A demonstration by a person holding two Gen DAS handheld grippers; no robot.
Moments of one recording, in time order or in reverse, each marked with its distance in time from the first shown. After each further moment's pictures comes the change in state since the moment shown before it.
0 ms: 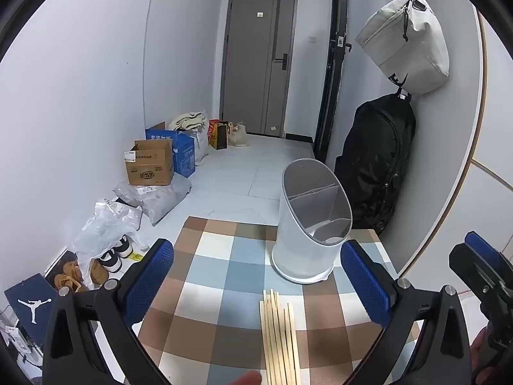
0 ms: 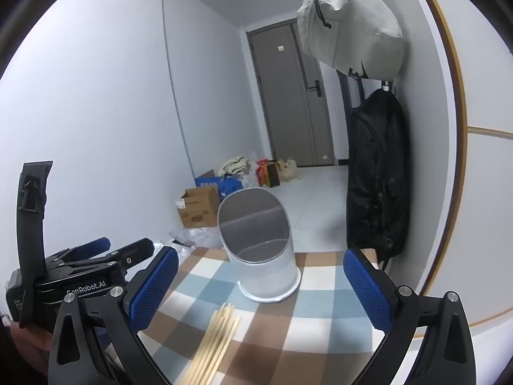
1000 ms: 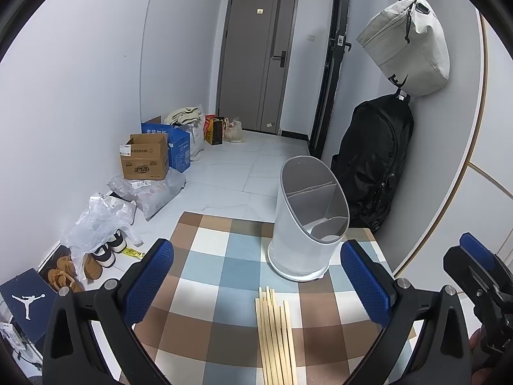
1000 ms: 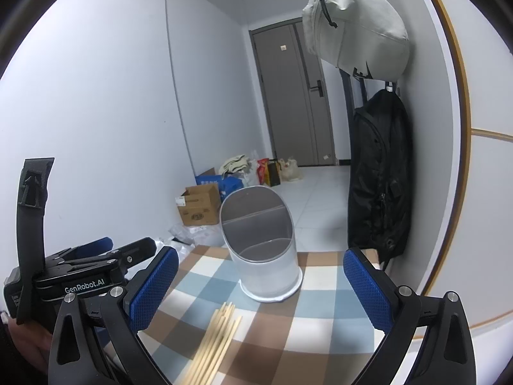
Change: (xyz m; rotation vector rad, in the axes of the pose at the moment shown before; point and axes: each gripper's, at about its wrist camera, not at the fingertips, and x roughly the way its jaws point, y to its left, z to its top) left arm 0.003 0.005 -0.002 -0.010 0.020 -0.040; right arm 0.001 0.003 -0.001 -0.017 0.009 -0.007
